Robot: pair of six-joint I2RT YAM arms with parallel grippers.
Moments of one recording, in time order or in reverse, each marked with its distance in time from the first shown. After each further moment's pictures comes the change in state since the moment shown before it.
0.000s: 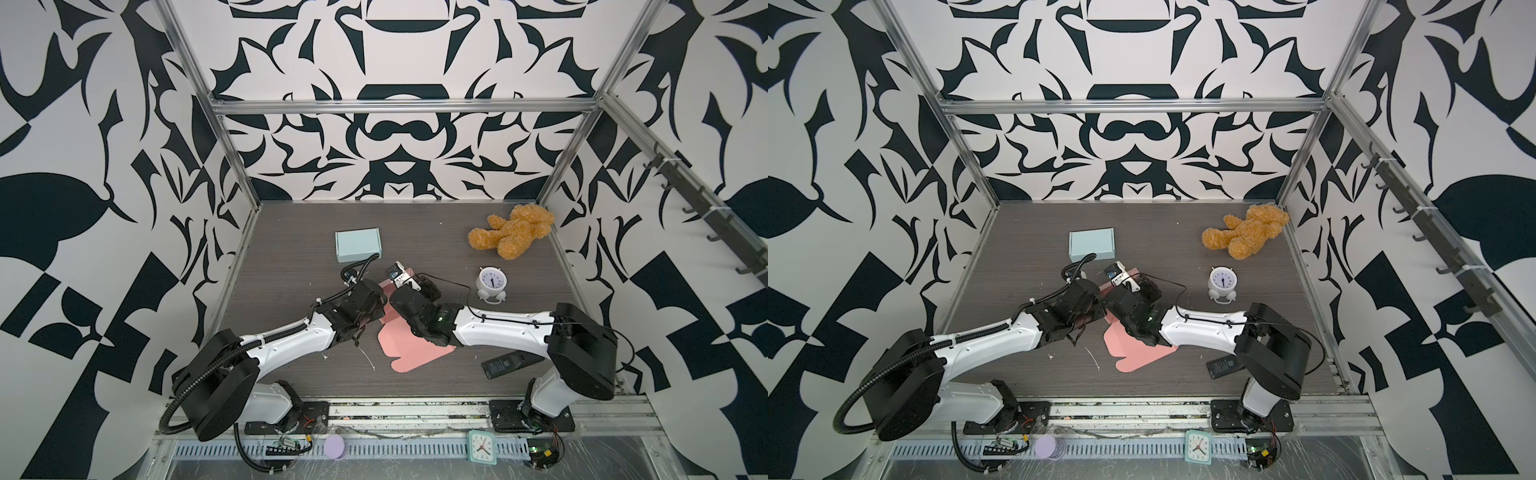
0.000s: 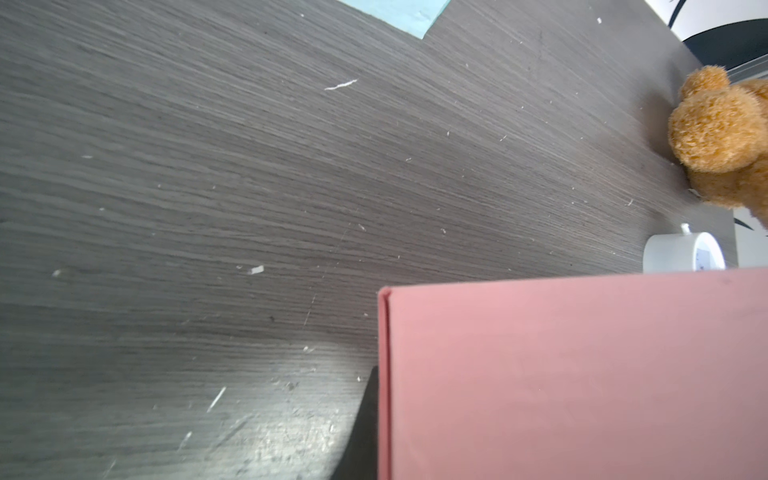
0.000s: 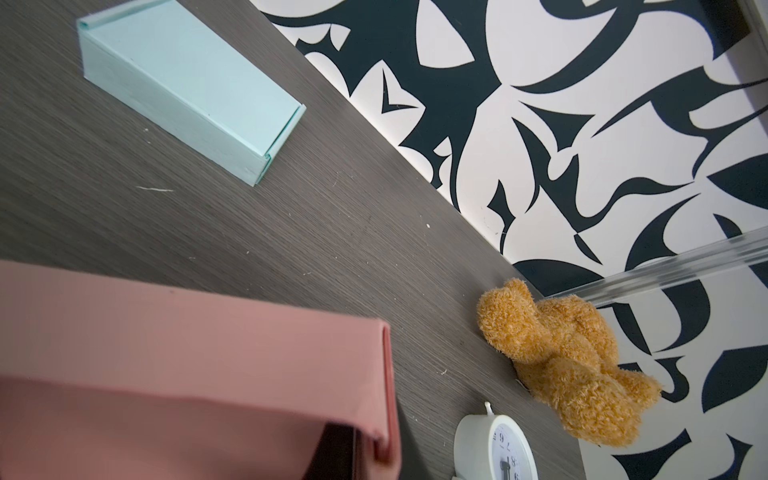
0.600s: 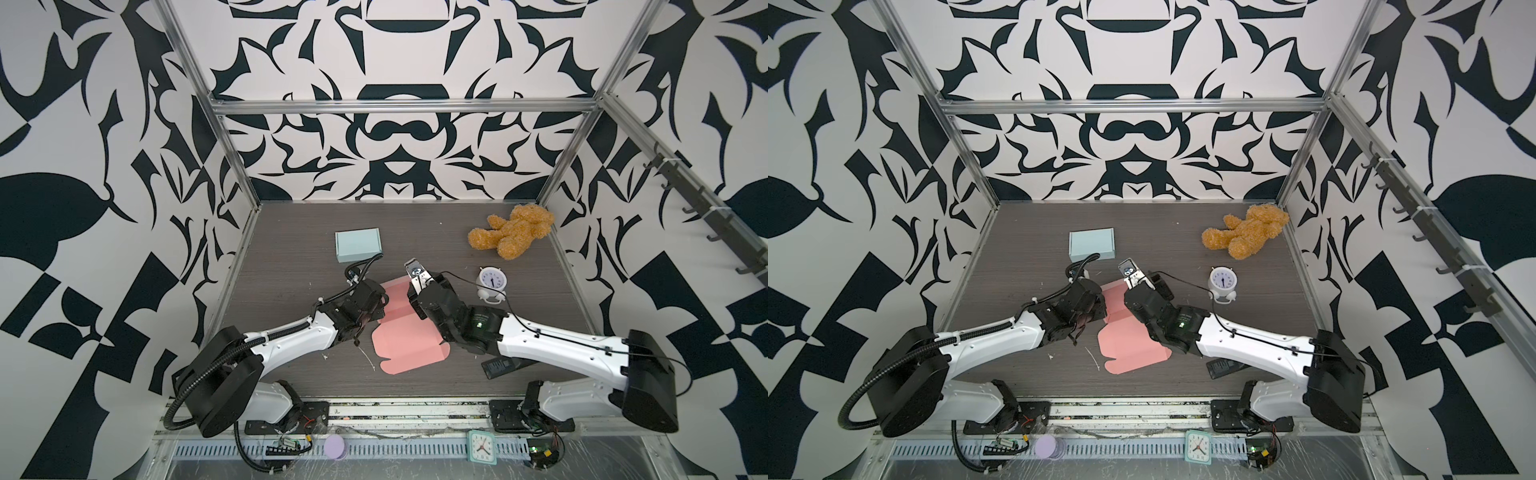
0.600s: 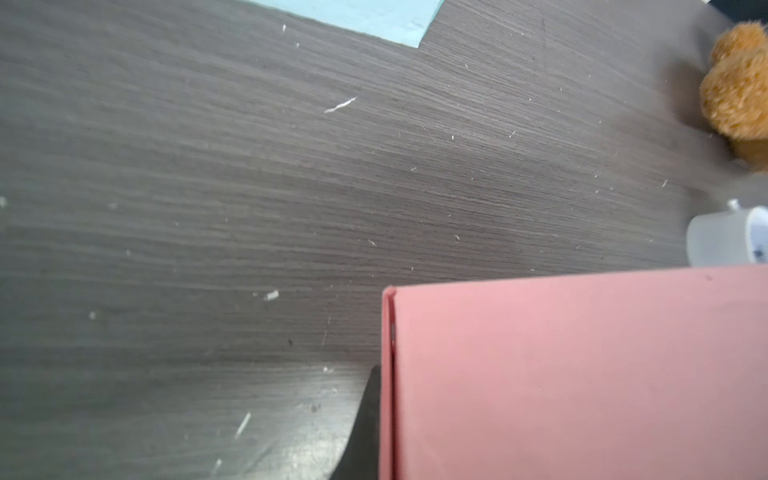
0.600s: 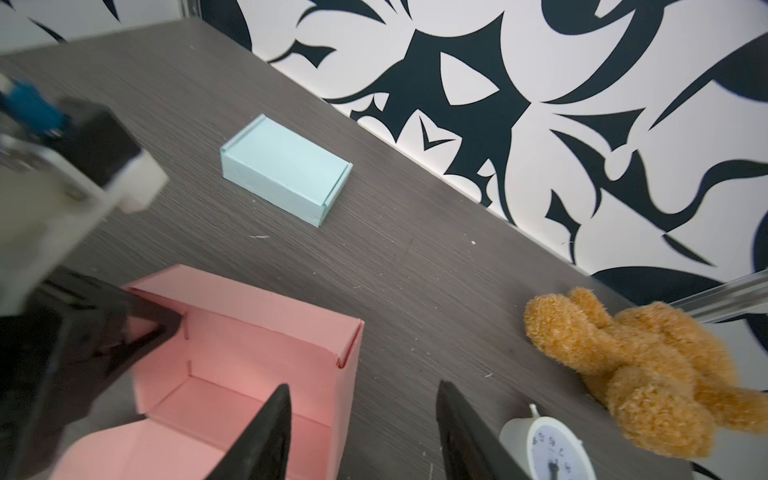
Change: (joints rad) left arm -0.001 0.036 0.011 0.007 -0.052 0.148; right arm 0.005 -0.350 -0.049 -0.168 -0.239 0.134
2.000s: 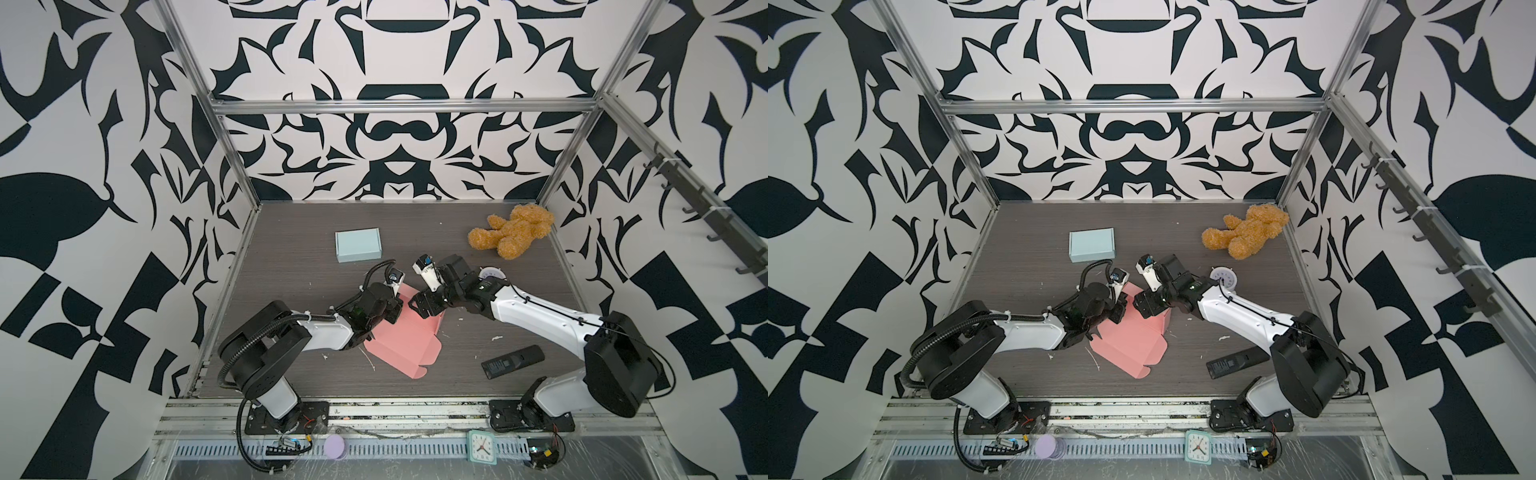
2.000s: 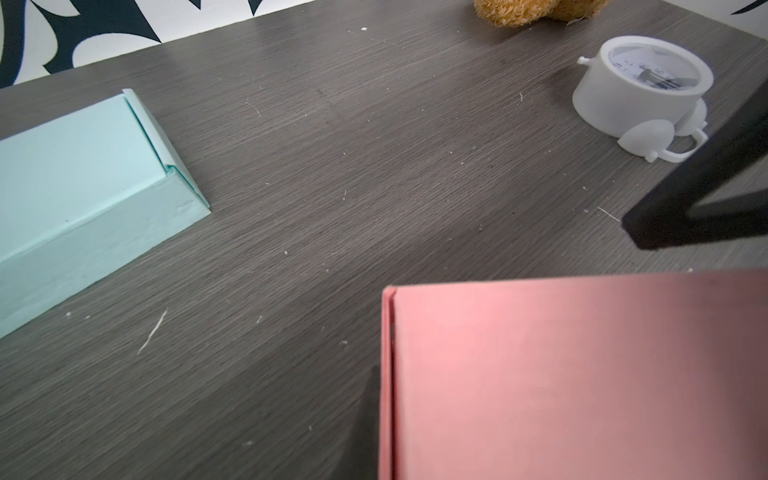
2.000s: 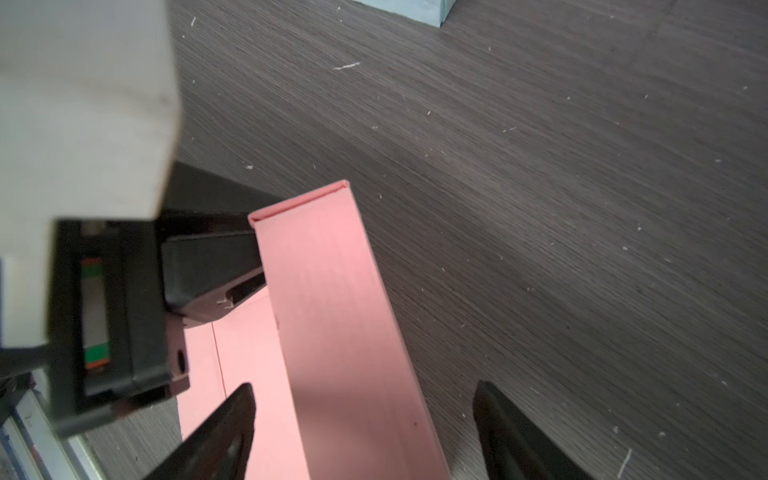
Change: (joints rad) left arm -0.024 0.247 -0.084 0.655 0.127 0.730; right arm -0.379 0.208 0.014 -0.148 -0.832 0.097
